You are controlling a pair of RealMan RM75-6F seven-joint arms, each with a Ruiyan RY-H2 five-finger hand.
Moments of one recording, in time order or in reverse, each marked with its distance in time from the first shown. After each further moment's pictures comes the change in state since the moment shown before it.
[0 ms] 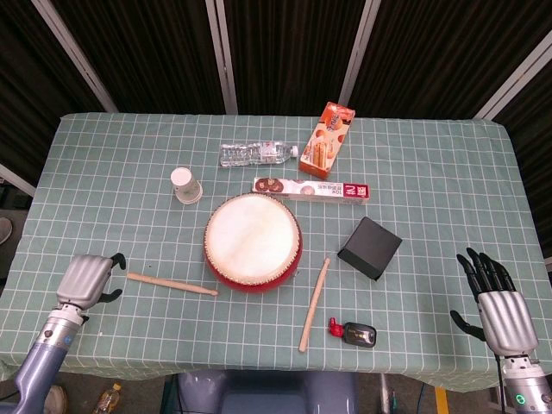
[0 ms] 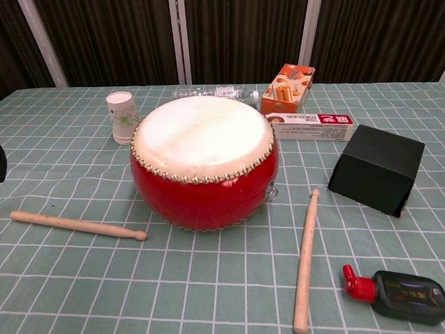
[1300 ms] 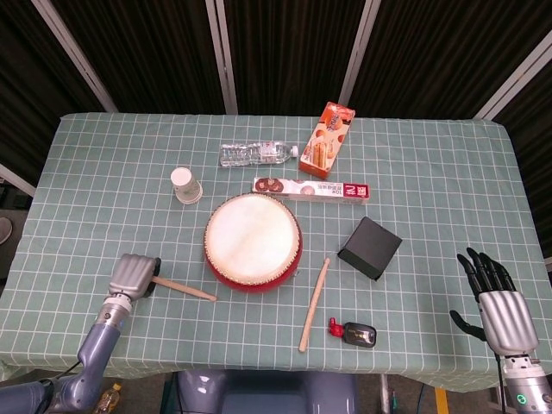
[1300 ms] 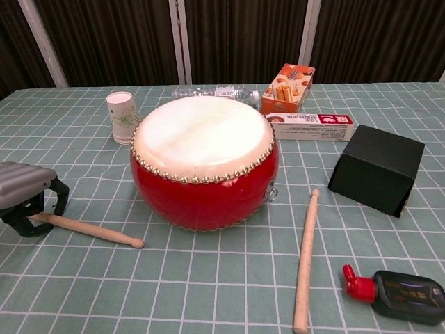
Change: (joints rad) left arm -0.175 -0.266 0.020 0.166 -0.293 -0.079 0.240; right arm 0.002 0.003 0.000 -0.001 -0.001 -0.002 0.018
